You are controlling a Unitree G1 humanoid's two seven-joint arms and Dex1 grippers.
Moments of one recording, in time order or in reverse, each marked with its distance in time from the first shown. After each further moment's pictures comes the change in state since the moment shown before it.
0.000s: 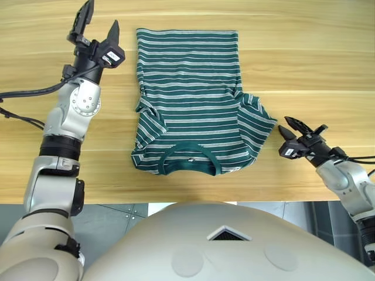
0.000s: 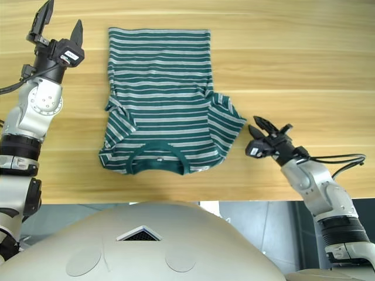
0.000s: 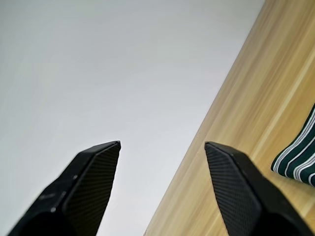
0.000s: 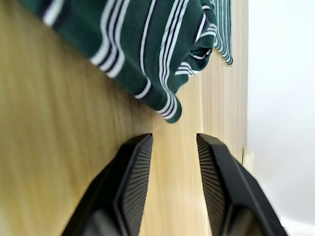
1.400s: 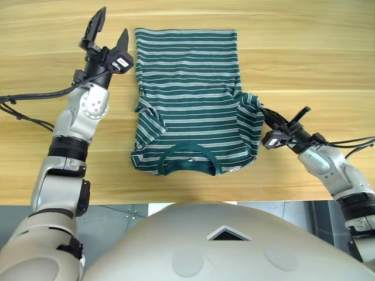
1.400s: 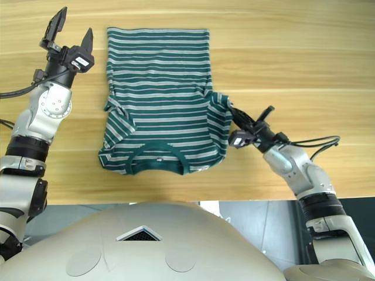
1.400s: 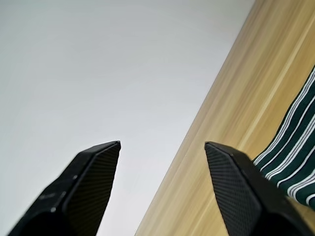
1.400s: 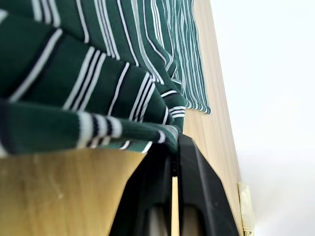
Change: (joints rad) left arm 0.000 -0.042 -0.029 0.023 0.019 -0.001 0.002; right arm -0.225 0.119 0.100 0.147 0.031 -0.158 -0.054
